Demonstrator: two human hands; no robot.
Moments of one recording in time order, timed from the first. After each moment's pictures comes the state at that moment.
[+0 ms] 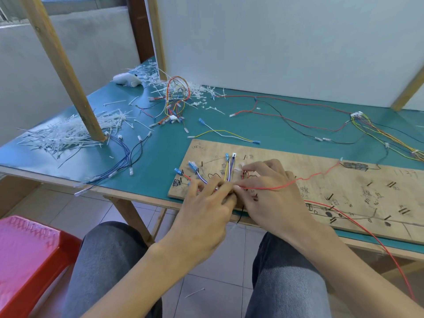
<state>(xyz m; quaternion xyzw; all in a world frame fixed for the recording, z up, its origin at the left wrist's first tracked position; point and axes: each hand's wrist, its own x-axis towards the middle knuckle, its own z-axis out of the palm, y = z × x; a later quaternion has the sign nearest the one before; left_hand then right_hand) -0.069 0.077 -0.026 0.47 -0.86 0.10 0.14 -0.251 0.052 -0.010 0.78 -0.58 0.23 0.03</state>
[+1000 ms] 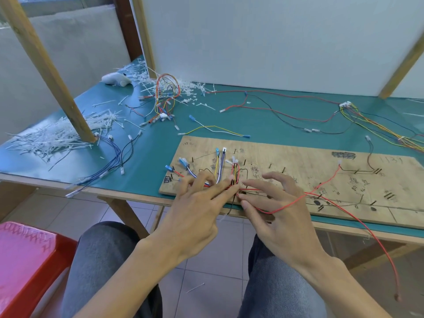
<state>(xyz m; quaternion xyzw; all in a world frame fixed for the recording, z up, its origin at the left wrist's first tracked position) -0.065 0.084 -0.015 0.47 -0.88 0.03 0.07 -0.277 0.103 -0.033 0.75 -0.53 0.39 -0.02</state>
